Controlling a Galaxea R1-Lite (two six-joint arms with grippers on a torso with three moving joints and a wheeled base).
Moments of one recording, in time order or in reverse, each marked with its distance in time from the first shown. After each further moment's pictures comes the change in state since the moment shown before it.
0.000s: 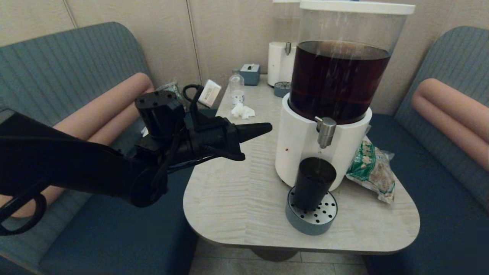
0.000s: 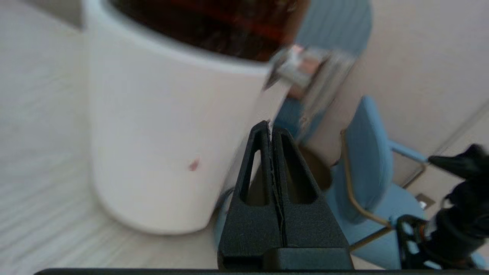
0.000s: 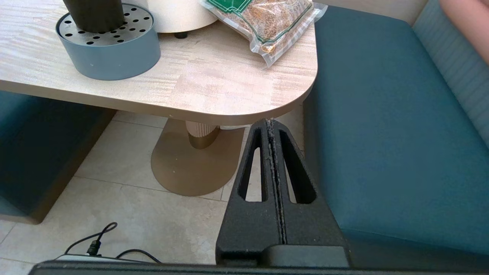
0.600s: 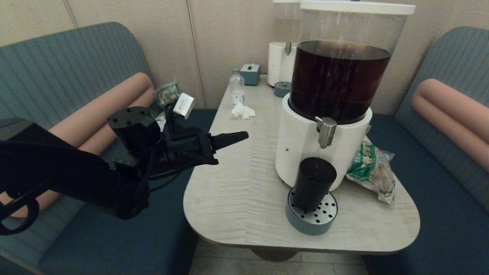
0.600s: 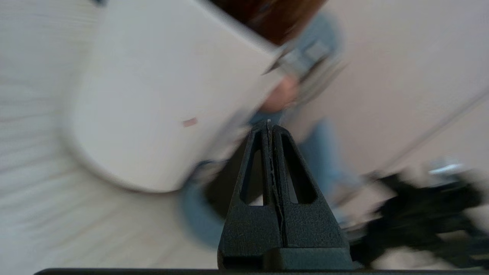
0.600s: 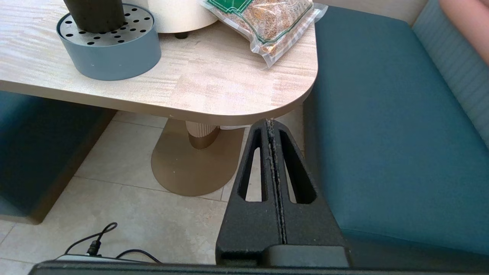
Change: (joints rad) left arm 0.118 0.025 0.161 -0.226 -0.098 -0.287; right arm 0.000 0.000 0.000 0.000 0.000 0.001
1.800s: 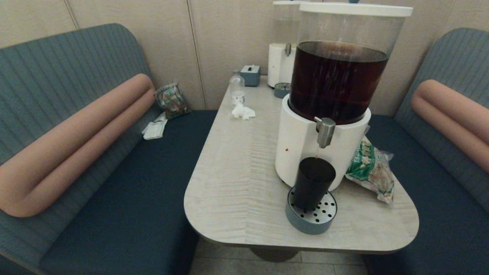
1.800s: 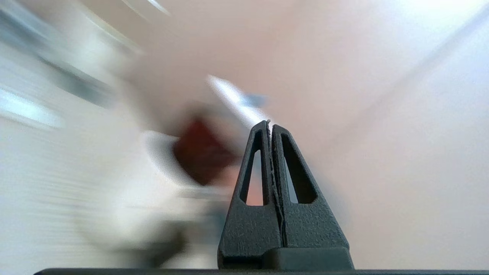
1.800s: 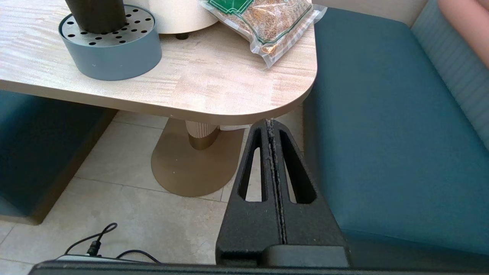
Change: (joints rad) left arm 0.291 -1.014 0.085 0.595 0.363 -0.561; right arm 0.000 0.000 0.000 0.000 0.000 -0.001
